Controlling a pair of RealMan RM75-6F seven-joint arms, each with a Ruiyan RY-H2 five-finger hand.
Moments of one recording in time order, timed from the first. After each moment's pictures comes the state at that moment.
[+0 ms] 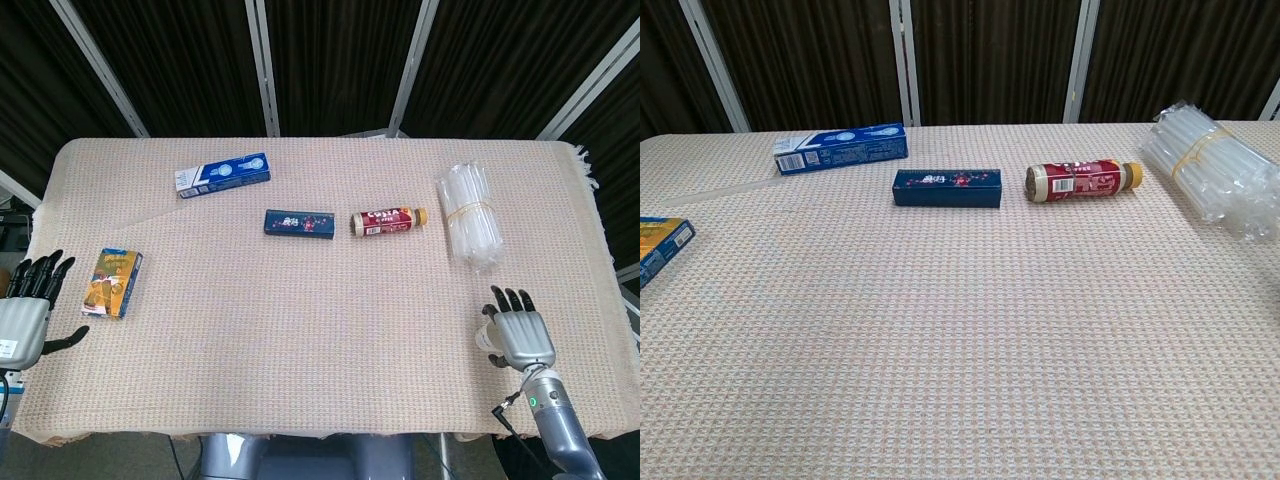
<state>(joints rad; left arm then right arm) -0.18 -1.12 -0.07 -1.63 1.45 1.41 0.14 0.39 -1.17 0.05 -1.83 -0.94 1.13 -0.68</state>
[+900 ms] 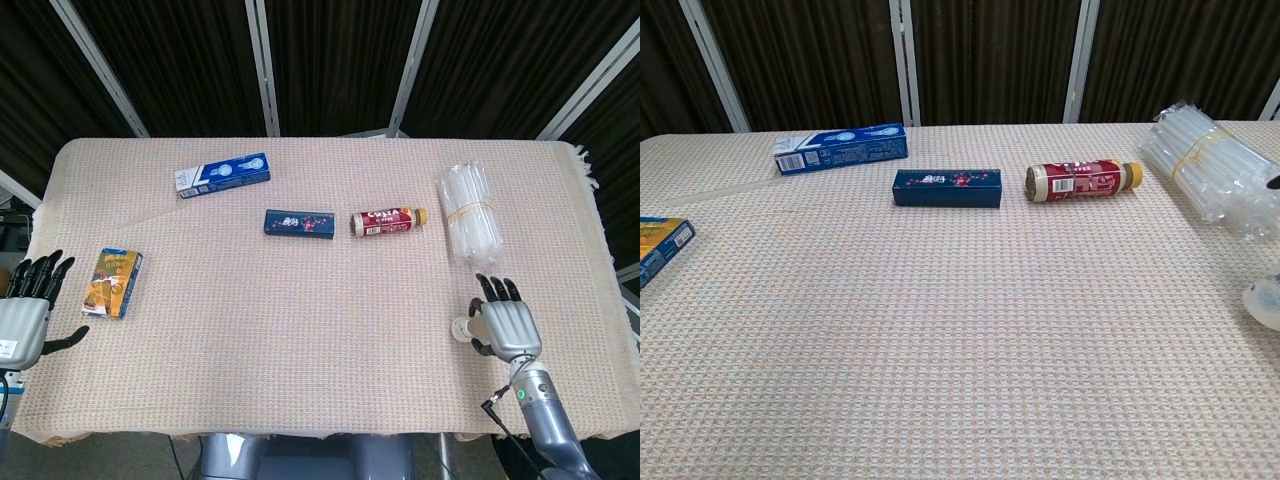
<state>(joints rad) -0.18 -1.12 -0.07 -1.63 1.45 1.41 0.13 0.43 -1.20 0.08 -1.86 -0.98 1.16 -0.59</state>
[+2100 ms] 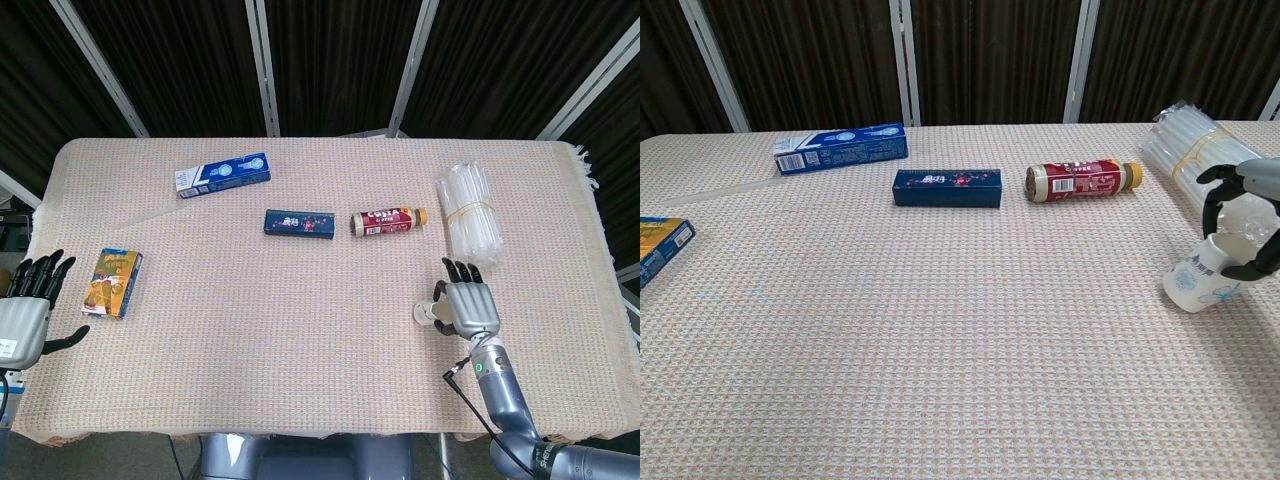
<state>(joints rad) -0.18 -1.12 -0.07 -1.63 1.45 1.41 0.12 0.57 -1.36 0.16 -1.80 -0.76 1.17 -0.67</state>
